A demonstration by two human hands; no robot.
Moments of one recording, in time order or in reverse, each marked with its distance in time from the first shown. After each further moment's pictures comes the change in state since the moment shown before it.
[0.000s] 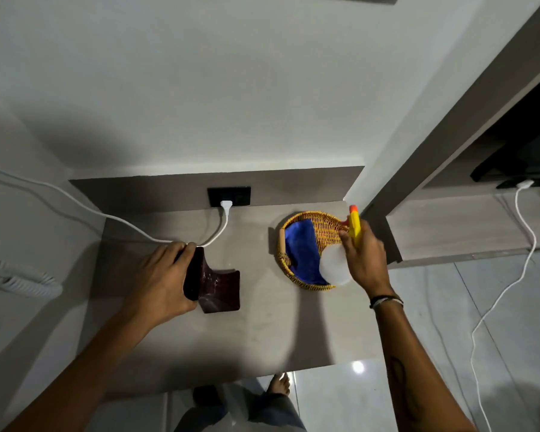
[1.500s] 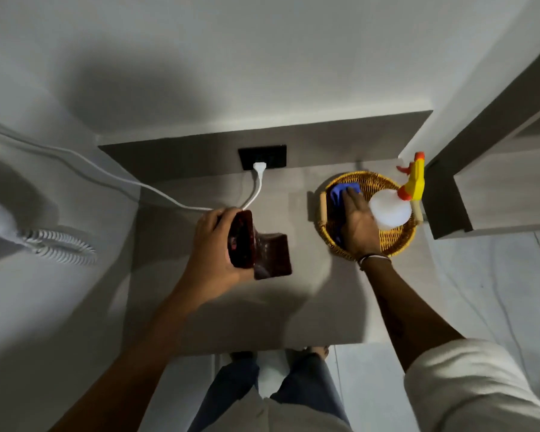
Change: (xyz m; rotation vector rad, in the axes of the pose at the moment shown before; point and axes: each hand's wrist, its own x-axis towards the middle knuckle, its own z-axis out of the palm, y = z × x) left_hand 0.016 0.021 0.044 -0.555 0.161 -0.085; right_hand 0.028 0.036 0.134 -0.334 -0.235 -0.171
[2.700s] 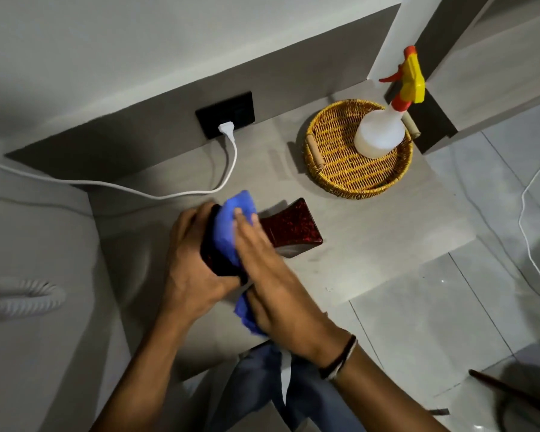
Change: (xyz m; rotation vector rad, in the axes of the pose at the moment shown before) left_hand -0.011 -0.089 0.002 -0.124 0.022 0.335; right_hand -0.179 -0.212 0.056 0.504 -0.020 -0.270
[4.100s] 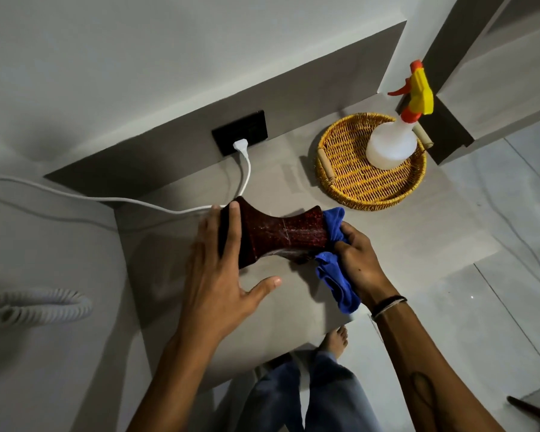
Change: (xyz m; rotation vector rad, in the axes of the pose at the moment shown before) left_hand -0.009 0.021 0.000 0.355 -0.185 -0.057; right_hand 0.012 0.127 -0.037 0.860 0.421 0.725
